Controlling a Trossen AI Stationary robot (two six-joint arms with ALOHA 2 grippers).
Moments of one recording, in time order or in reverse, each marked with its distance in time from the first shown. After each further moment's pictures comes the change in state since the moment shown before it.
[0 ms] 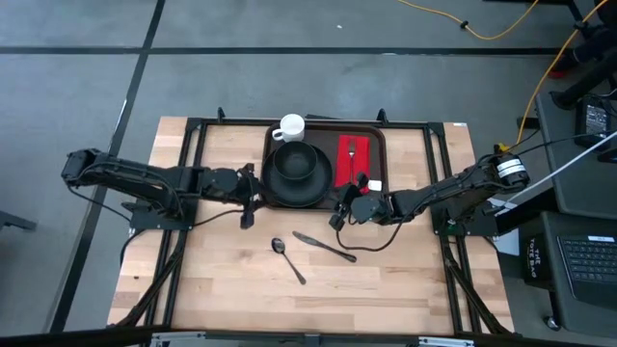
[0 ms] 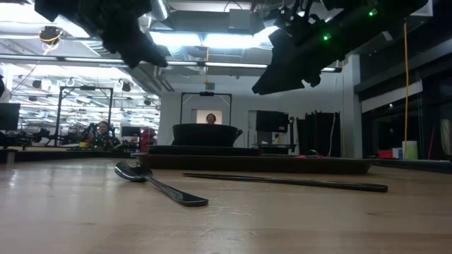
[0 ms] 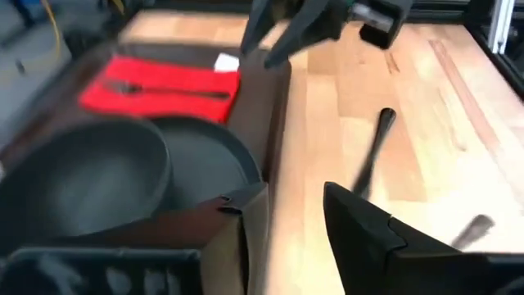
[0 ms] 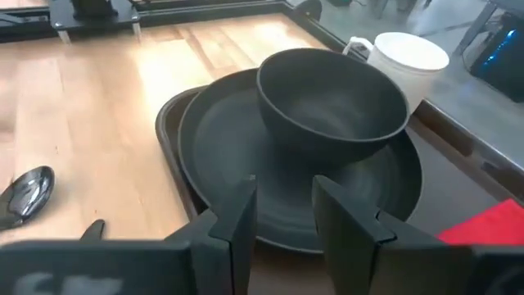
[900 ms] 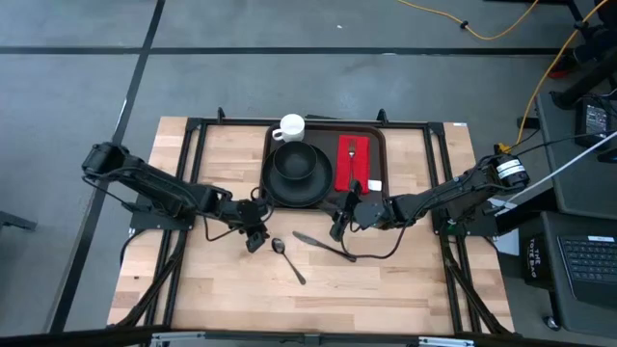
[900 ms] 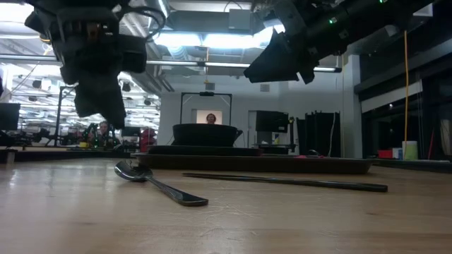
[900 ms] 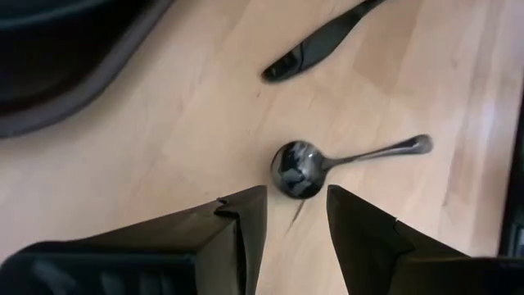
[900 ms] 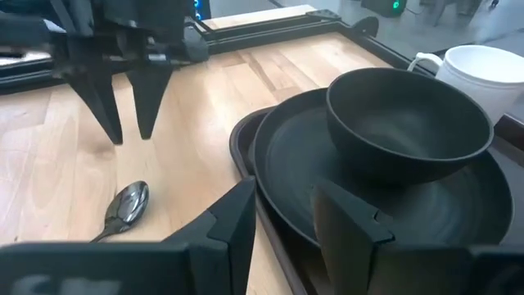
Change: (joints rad) left arm -0.178 0.283 0.000 -0.103 0.117 -0.702; right arm 0.053 0.005 0.000 0.104 -0.103 0.024
